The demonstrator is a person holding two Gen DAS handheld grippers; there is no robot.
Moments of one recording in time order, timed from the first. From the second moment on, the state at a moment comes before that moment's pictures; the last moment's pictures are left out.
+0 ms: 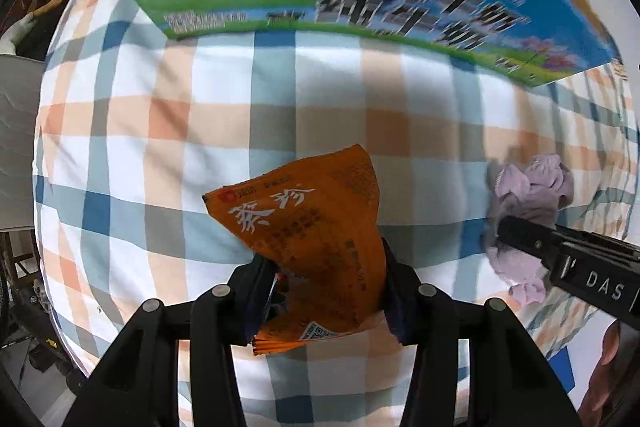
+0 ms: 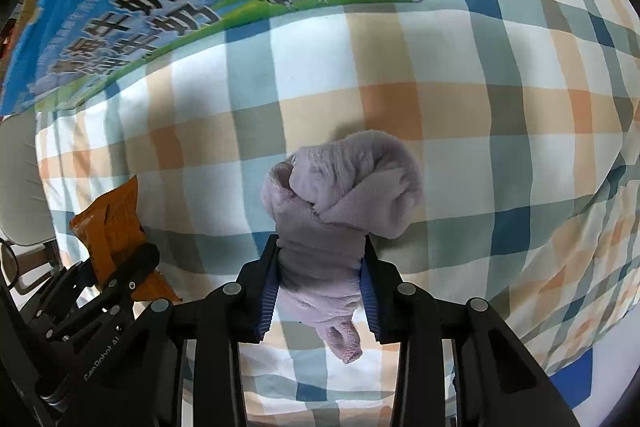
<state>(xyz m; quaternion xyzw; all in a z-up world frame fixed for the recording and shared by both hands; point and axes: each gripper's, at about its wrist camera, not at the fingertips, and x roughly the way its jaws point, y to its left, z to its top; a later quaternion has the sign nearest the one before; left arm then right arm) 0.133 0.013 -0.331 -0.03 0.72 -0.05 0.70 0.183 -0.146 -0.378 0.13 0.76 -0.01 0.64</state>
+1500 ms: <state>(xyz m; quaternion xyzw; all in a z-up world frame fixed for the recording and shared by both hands) 0.373 0.046 -0.290 0.04 0.74 -0.05 0.67 0.368 -0.082 -0.276 0.11 0.71 0.05 0.69</state>
